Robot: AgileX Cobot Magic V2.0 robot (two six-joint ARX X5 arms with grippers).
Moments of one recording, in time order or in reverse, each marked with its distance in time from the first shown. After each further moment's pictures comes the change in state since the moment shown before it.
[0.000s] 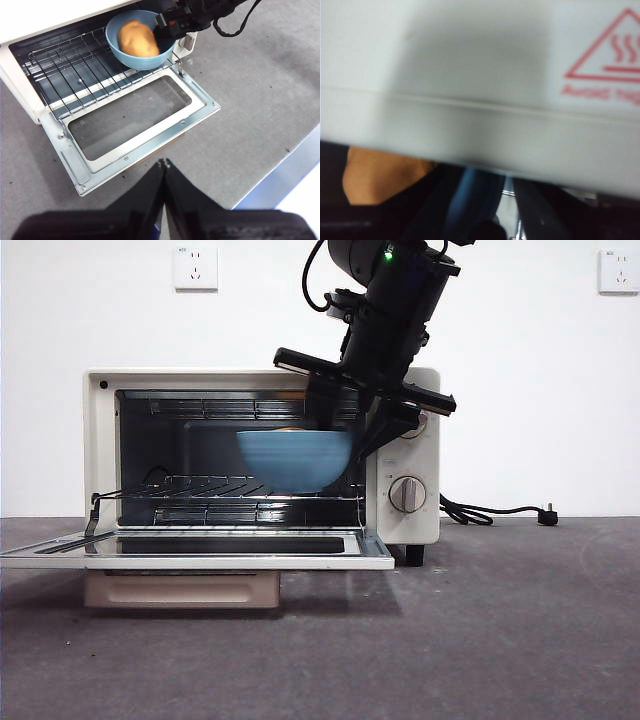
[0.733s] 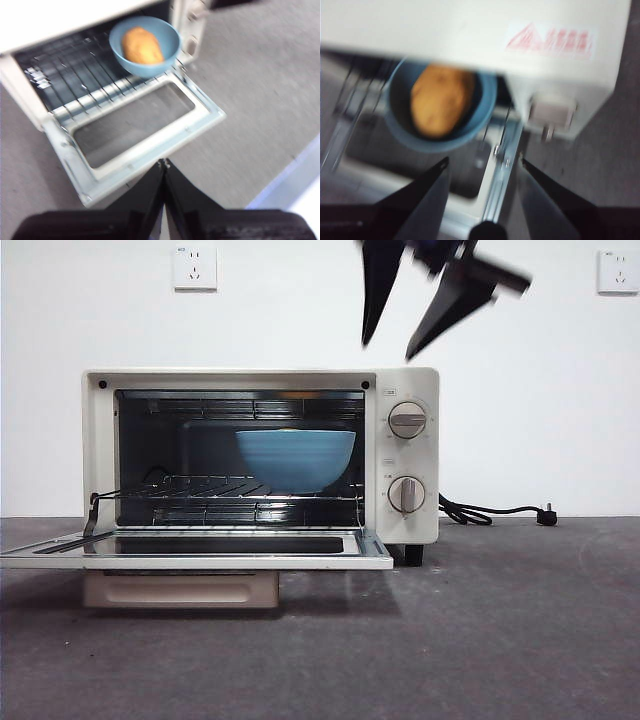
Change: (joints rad) left arm 0.023 0.028 0.000 0.046 -0.001 0.008; right arm 0.011 -0.333 0.000 -0.351 -0.089 -0.102
